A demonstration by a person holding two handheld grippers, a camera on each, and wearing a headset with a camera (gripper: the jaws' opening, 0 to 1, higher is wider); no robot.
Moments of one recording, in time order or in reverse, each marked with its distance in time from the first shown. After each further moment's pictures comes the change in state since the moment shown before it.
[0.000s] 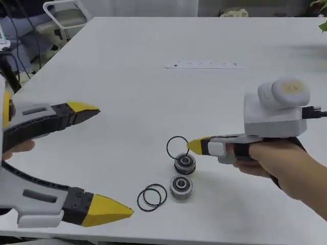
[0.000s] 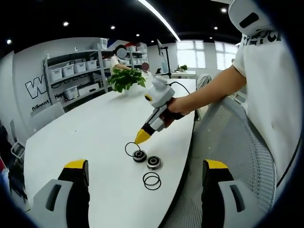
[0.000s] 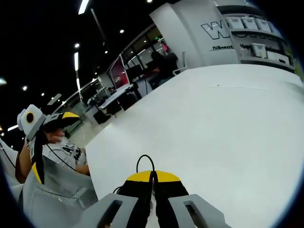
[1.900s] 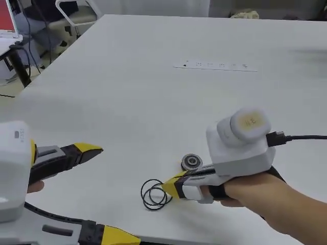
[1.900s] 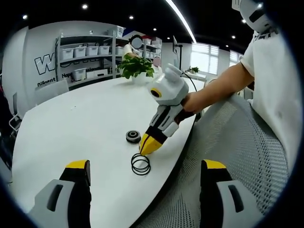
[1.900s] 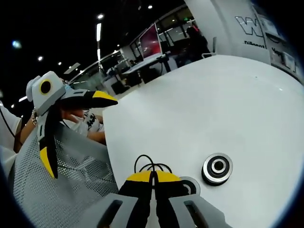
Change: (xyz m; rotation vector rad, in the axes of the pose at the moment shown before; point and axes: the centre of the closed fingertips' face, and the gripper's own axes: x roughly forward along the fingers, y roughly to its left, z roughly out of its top) left arm 0.011 -0.016 -0.047 -0.174 0.045 0.024; right arm 0.032 0.063 -0.064 -0.185 0.230 0.135
